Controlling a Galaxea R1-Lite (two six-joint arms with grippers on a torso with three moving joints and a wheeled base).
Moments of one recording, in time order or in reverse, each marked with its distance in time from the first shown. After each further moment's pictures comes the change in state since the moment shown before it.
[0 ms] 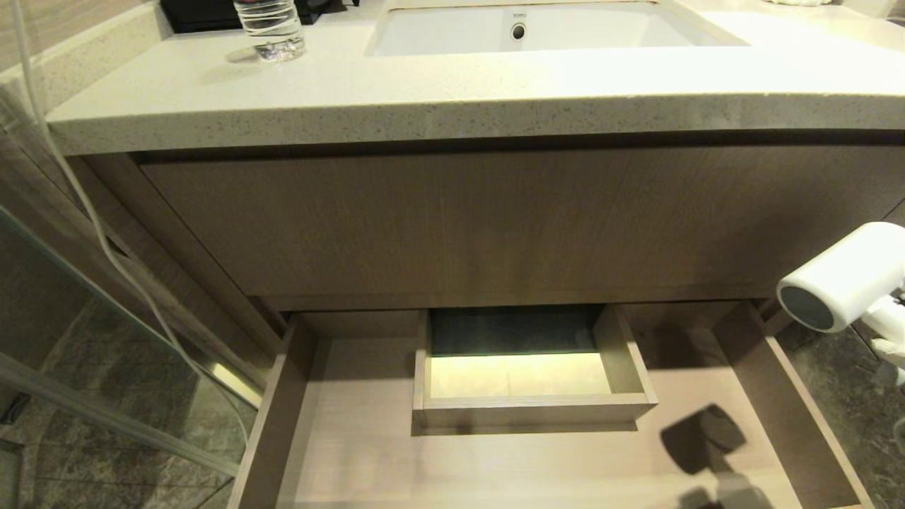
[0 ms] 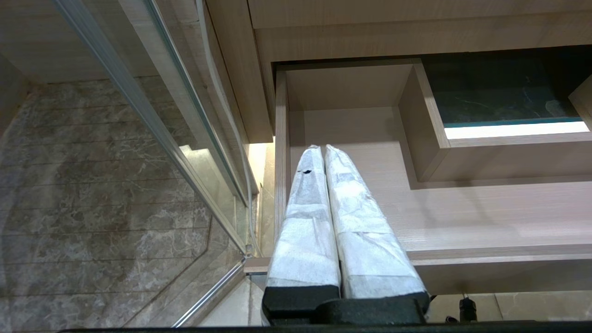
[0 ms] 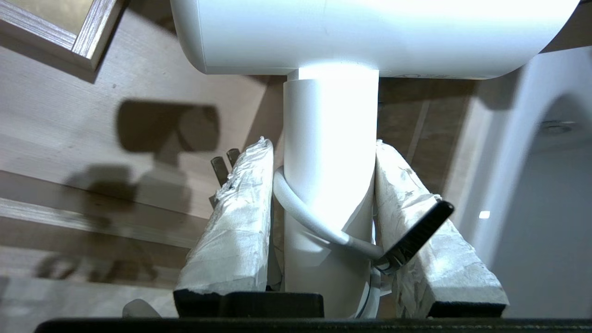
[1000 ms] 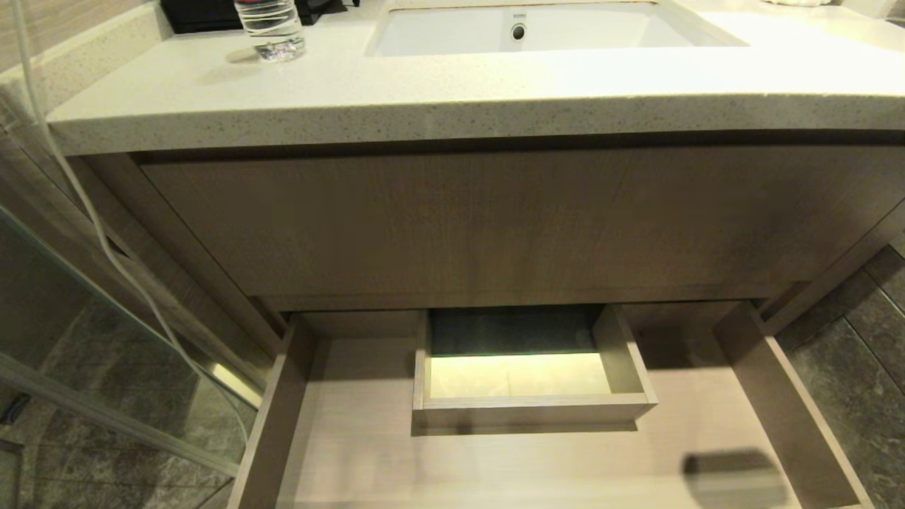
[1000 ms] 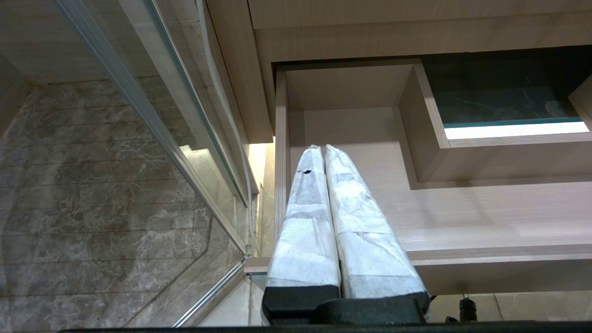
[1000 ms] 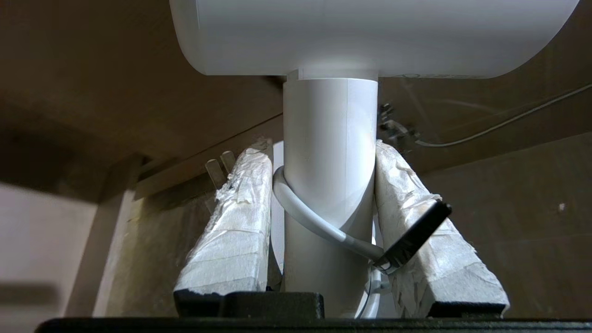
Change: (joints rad) left arm 0.000 0.000 0.000 0.000 0.000 0.000; right arm -0.079 -0.265 -0.430 0.140 0.010 -0.072
